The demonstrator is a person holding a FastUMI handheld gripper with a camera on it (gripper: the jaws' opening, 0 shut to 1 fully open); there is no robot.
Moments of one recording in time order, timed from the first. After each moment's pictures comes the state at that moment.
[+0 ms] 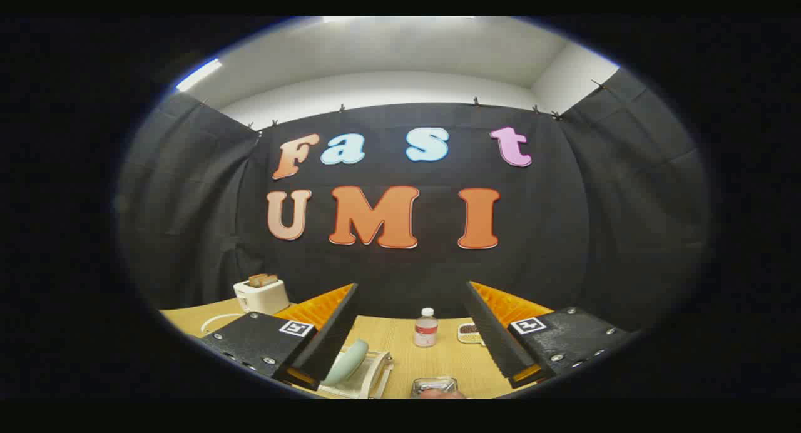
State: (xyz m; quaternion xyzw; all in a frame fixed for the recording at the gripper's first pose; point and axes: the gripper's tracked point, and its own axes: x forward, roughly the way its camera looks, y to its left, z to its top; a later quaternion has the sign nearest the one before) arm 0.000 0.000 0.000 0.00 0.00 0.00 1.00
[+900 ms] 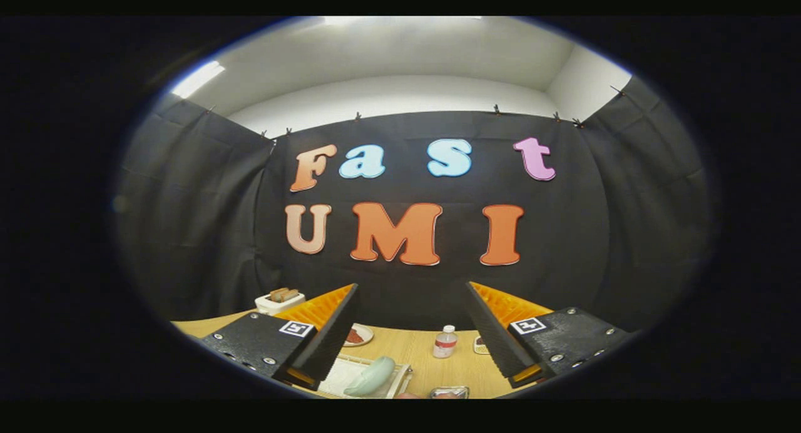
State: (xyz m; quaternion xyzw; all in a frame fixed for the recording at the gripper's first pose) arm 0.012 0.036 0.066 0.00 0.00 0.04 1.00
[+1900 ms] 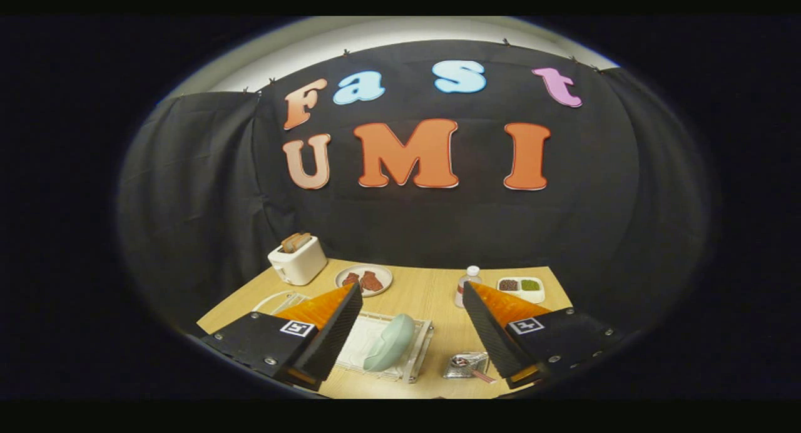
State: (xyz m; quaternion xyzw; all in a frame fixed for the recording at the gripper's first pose) arm 0.036 0.058 -0.030 0.02 0.25 0.08 0.96
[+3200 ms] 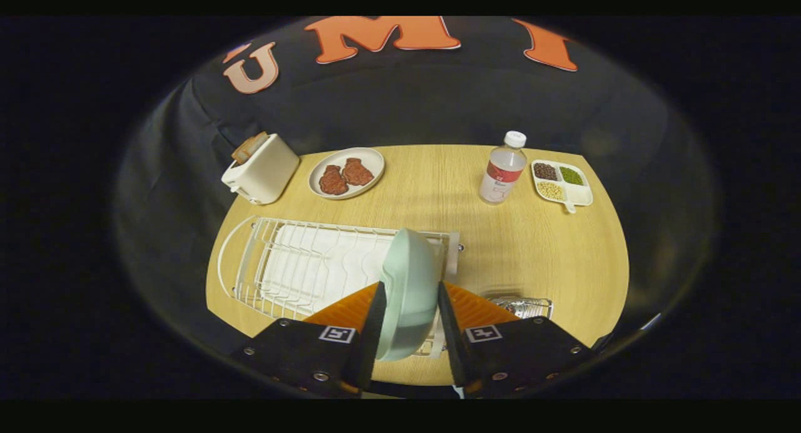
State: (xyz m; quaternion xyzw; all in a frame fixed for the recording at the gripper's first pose) arm 0.028 0.092 -0.227 0.03 0.58 0.06 0.82
